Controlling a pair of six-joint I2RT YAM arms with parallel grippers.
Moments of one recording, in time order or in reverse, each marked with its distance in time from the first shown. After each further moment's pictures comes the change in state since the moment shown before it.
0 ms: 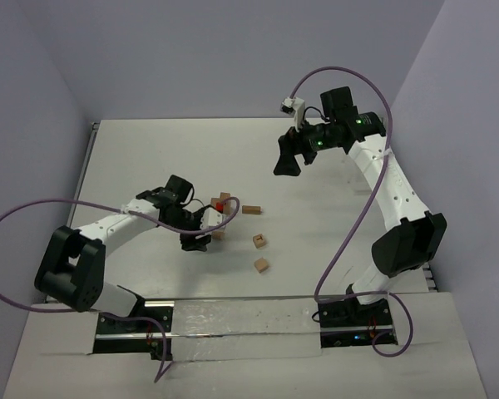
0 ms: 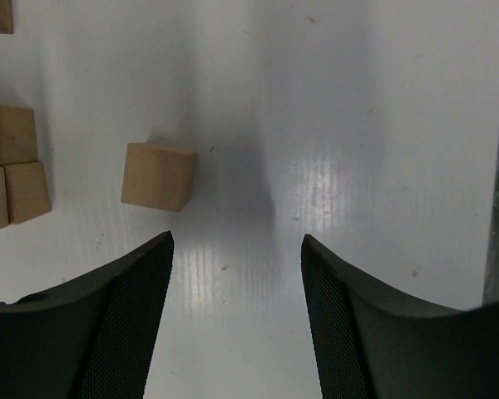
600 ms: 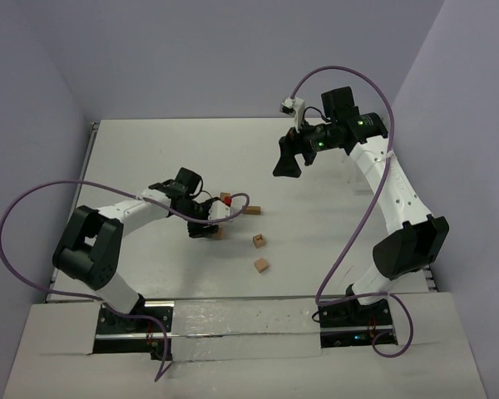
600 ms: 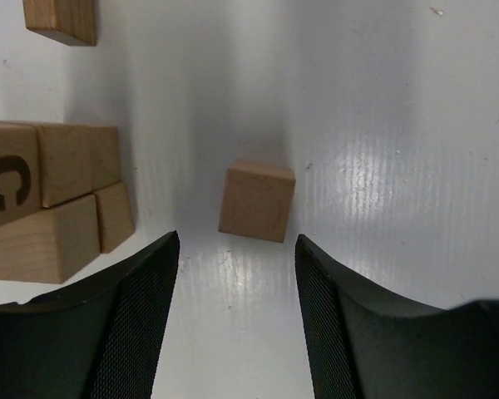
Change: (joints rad) left arm -0.013 0.170 0.090 0.120 -0.079 0.051; right arm 0.000 -0.020 0.000 -0.007 -0.039 -0.023
